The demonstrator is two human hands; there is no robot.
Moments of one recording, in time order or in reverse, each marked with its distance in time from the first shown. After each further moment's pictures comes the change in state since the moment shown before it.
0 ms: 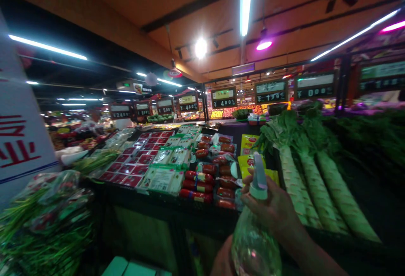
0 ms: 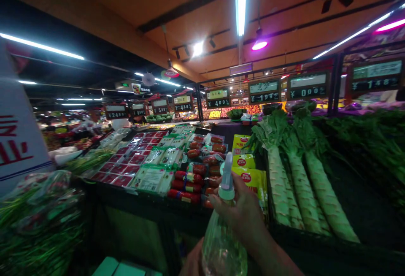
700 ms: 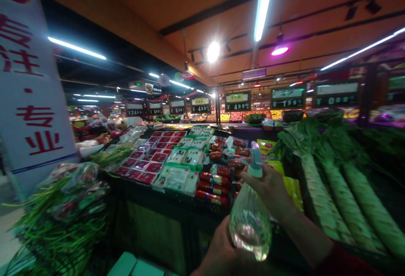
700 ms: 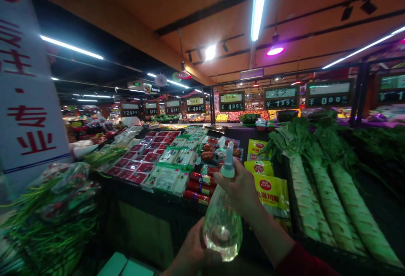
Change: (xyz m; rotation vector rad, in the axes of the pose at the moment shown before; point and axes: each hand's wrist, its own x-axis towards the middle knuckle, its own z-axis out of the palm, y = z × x) left_hand -0.002 0.046 -0.064 -0.474 -0.032 0.092; right_hand 0.043 -0.027 0.076 -0.034 -0.041 -0.059
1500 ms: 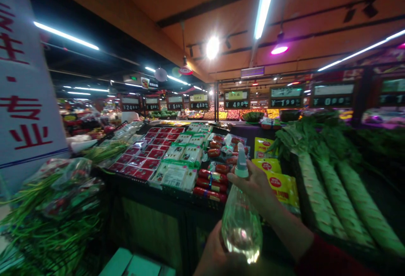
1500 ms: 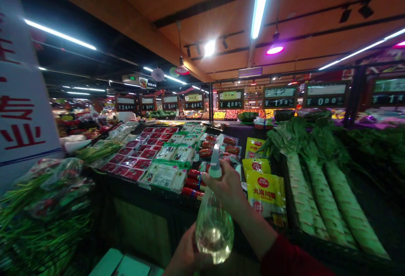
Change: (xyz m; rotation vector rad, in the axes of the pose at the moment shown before) left_hand -0.010 -0.025 -0.030 0.012 0.044 -0.005; right_hand -0.002 -0.010 0.036 0.085 -0.049 0.044
